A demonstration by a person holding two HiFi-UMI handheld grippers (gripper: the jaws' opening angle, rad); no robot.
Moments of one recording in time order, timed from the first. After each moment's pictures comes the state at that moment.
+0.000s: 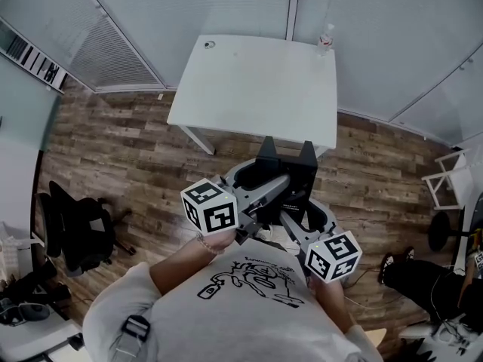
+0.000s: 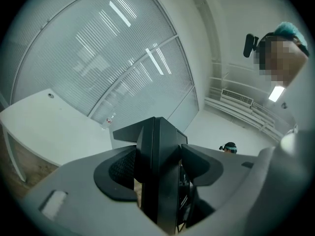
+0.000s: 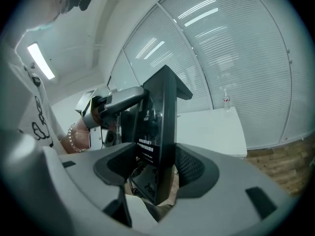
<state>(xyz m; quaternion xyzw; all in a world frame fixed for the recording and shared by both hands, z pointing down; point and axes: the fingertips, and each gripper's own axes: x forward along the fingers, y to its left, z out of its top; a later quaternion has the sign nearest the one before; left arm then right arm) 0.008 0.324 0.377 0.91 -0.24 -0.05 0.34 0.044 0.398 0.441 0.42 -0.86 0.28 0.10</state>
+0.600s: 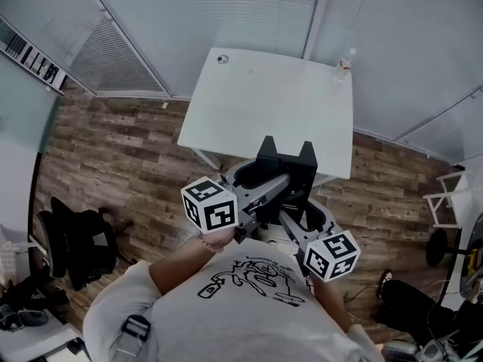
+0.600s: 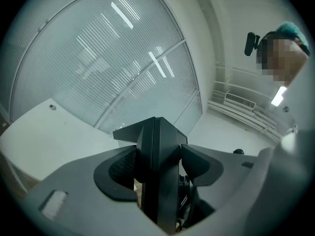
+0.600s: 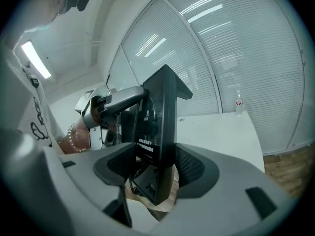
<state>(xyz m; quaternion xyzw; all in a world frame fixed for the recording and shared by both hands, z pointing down) -0.071 0.193 0.372 0.90 -0.25 -0.05 0.34 -0.034 0.265 0.435 0.41 -0.86 0.28 0.11</state>
